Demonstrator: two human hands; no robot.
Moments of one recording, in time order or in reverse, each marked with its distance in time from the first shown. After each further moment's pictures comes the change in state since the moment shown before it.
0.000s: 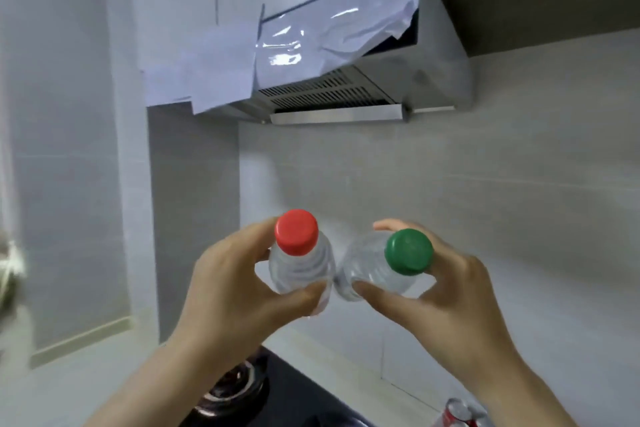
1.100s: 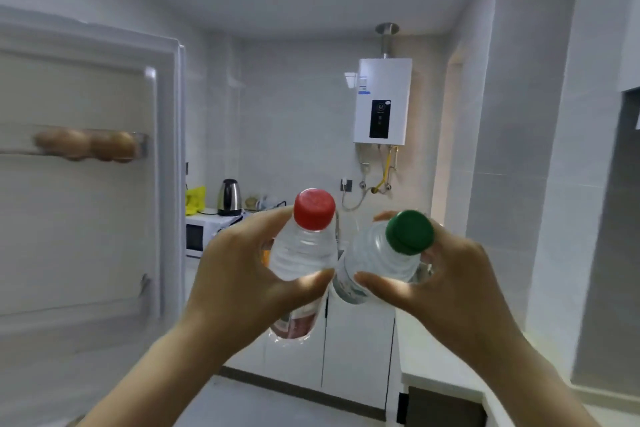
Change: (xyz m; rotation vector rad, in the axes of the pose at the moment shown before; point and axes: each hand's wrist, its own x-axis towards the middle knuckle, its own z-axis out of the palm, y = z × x) left_hand -0.241 0.086 -0.431 0.933 0.388 -0.414; right_hand -0.056 -0.389 0.267 0.863 -0.417 -0.608
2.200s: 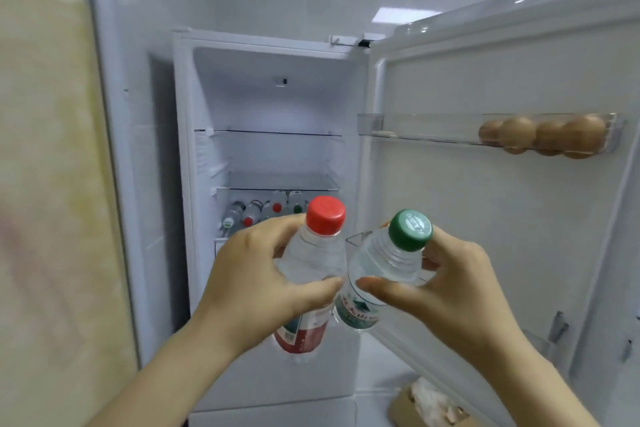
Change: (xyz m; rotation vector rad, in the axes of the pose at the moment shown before) left_hand -0.125 -0.040 -0.230 0.983 0.419 -0.719; right_hand 0.082 -0.188 0.329 1.079 -0.534 -0.424
